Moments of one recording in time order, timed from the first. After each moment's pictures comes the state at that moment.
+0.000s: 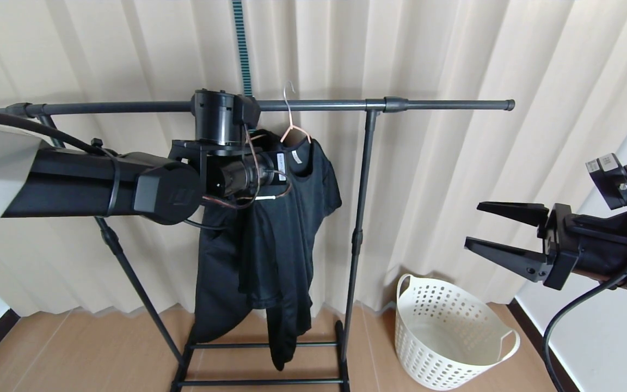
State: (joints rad) left arm -0.49 2.02 -1.51 -0.22 0.18 -0.18; right arm 0.06 1.53 -0.55 -0.81 0.86 -0.06
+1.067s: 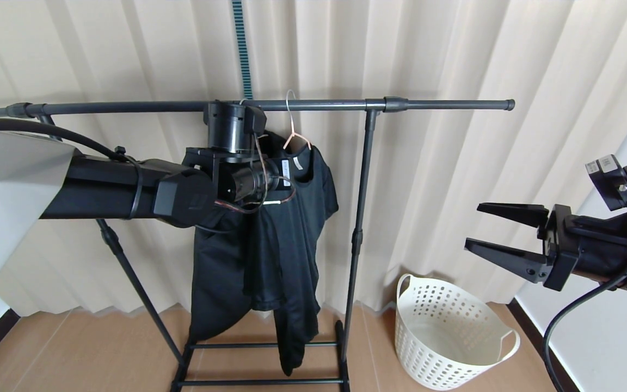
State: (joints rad) left arm -0.49 2.07 -1.53 -0.23 0.20 -0.19; right arm 0.06 1.53 -0.54 -0.81 0.86 -0.07
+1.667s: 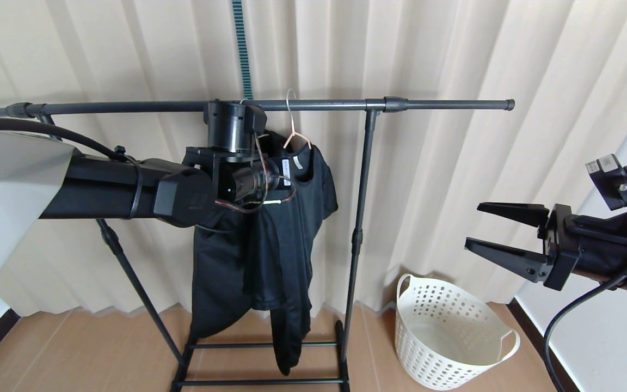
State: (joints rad) left arm -0.49 2.07 -1.54 -0.23 0.20 -0.19; right arm 0.06 1.53 -0.55 -0.81 0.86 -0.07
